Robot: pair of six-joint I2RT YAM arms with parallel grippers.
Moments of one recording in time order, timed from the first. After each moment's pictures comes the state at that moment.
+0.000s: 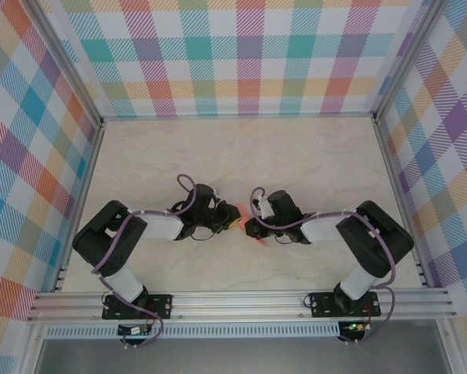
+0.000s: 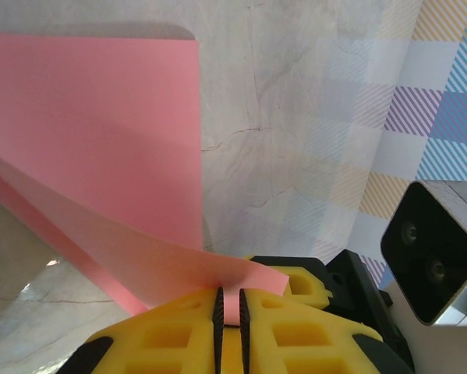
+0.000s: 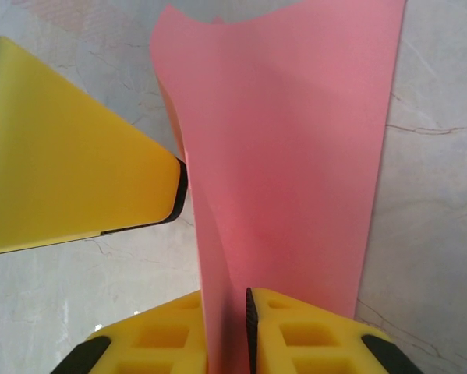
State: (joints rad) left arm -0.64 1.67 0.64 0.37 0.47 -1.25; right arm 0.67 1.63 0.57 0.27 -0.45 0.48
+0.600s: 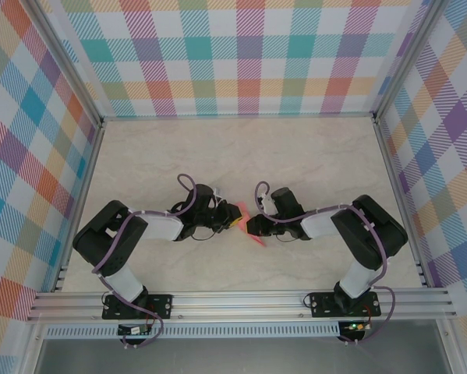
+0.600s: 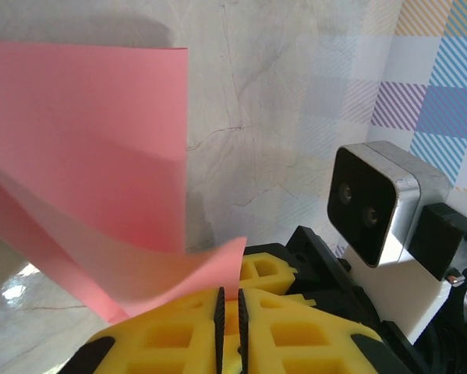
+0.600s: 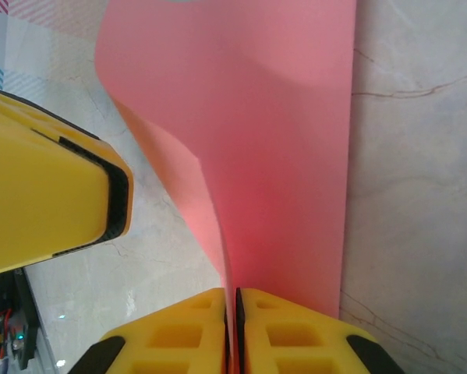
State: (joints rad) left arm -0.65 1.67 0.63 0.42 0.48 -1.25; right arm 0.62 1.70 0.58 0.29 -0.59 0.60
